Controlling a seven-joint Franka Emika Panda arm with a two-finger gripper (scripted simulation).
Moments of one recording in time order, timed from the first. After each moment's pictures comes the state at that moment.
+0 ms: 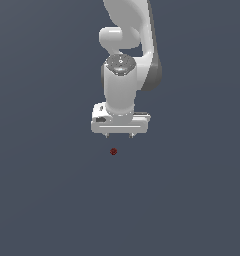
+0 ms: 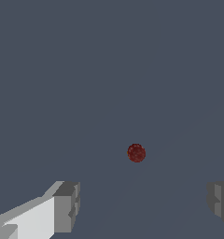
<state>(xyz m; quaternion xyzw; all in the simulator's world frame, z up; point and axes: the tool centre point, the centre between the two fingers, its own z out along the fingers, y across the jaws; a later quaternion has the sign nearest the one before) 0.004 -0.002 0.182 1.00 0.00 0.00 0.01</state>
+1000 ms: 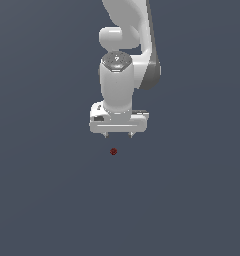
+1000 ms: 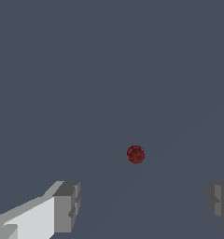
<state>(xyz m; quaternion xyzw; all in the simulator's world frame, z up) 0.005 -0.006 0.186 1.00 0.01 0.01 0.00</state>
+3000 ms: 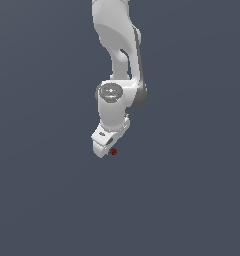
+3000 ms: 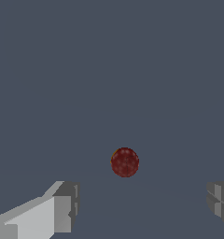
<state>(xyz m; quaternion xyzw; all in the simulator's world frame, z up) -0.007 -0.029 0.098 0.89 0.45 0.00 0.01</state>
